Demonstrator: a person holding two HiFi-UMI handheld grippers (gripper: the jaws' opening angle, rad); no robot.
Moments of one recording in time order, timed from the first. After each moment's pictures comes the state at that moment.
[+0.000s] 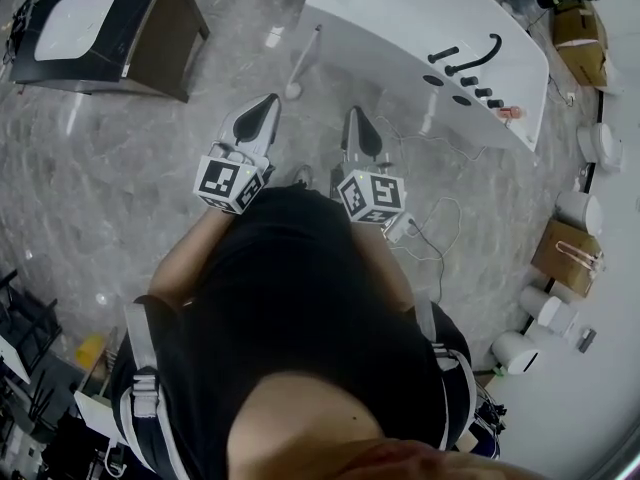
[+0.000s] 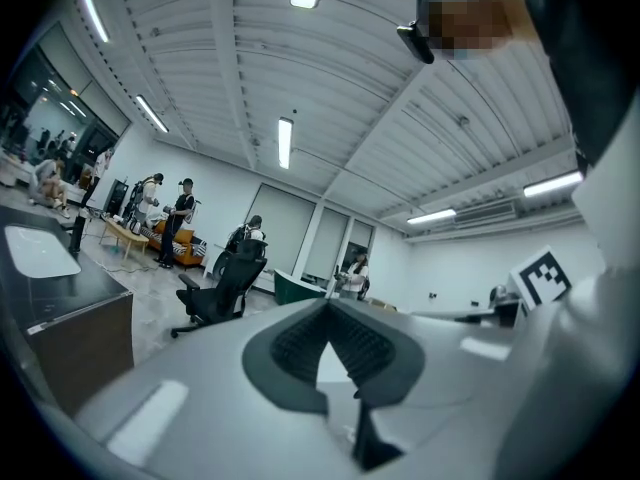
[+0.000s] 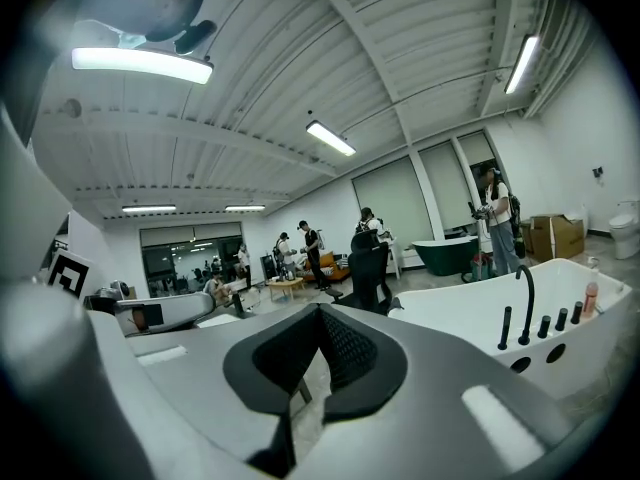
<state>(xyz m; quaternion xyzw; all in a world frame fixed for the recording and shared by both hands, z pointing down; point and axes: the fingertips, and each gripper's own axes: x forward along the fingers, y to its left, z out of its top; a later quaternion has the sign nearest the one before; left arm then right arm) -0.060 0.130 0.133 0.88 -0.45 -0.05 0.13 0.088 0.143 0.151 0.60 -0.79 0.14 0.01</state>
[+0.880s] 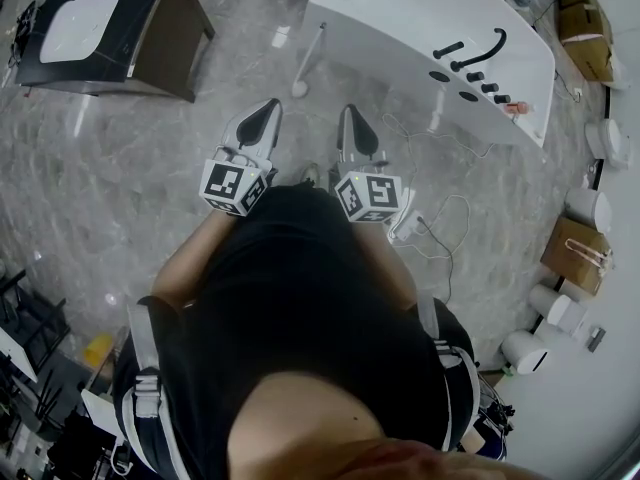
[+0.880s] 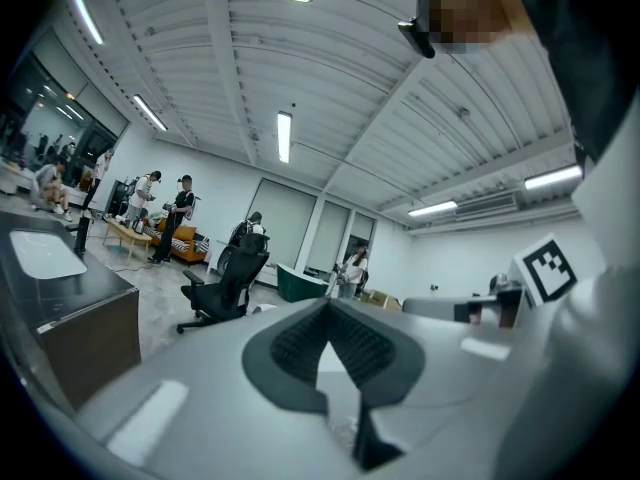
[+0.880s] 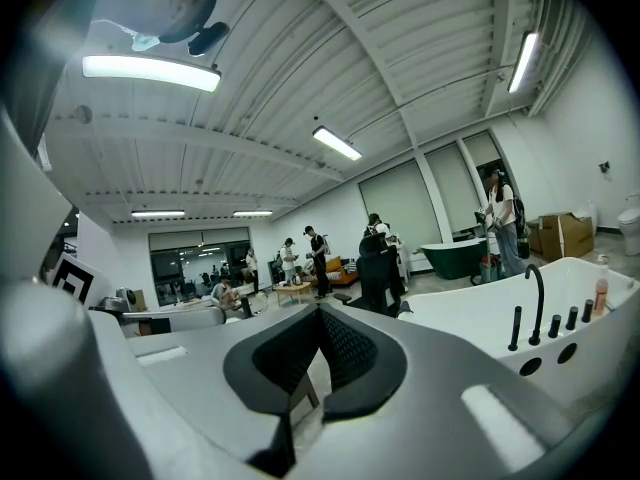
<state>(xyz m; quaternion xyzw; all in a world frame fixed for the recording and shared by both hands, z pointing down) -0.061 0.145 0.148 0.88 -0.45 -0.03 0.13 0.071 0.153 0.150 0.59 -0.80 0.14 -0.01</state>
